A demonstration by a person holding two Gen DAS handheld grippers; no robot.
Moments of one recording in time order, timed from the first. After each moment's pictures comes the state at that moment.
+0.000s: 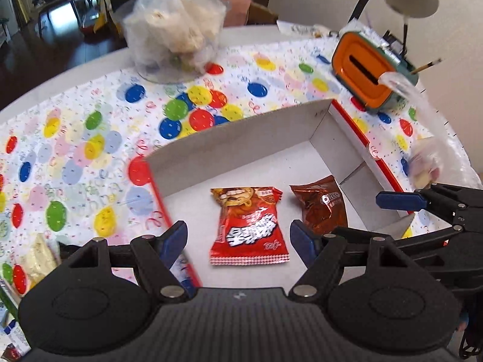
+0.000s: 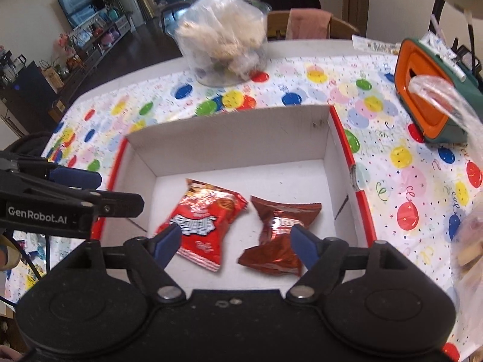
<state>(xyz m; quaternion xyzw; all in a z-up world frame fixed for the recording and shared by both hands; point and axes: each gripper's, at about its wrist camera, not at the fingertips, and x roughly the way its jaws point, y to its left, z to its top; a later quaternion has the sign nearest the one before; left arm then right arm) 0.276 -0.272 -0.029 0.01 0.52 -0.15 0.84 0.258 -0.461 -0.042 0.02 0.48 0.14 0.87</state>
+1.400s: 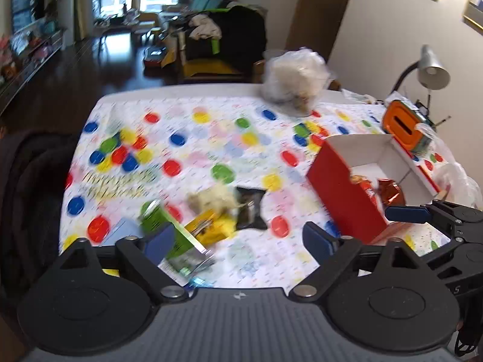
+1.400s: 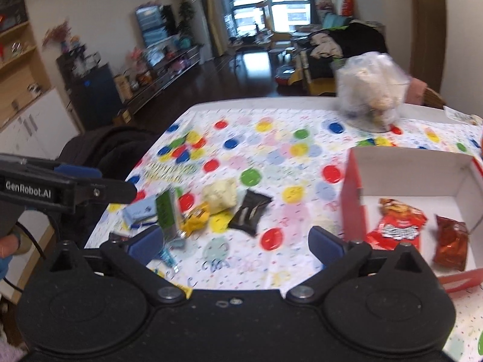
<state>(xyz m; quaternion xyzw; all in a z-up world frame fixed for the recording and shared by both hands) 0.110 0.014 -0.007 -0.06 0.41 -0.08 0.91 0.129 -0.222 -0.029 -0.01 0.38 0.26 0.89</state>
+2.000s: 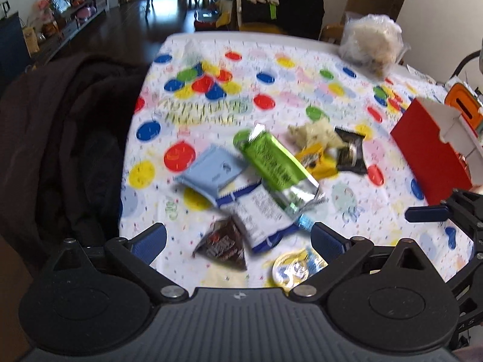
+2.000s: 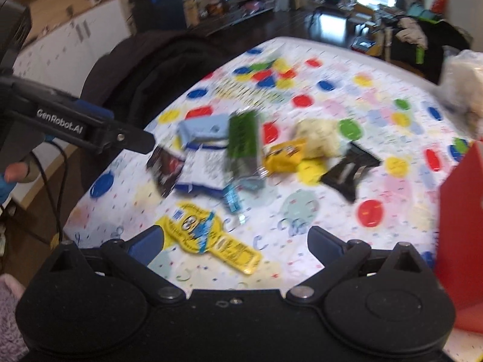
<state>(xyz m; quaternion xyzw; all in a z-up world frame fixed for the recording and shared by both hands) 0.089 0.103 -0.091 -0.06 0.48 0.00 0.88 0.117 -0.116 -0.103 -0.14 0.44 0.37 0.81</state>
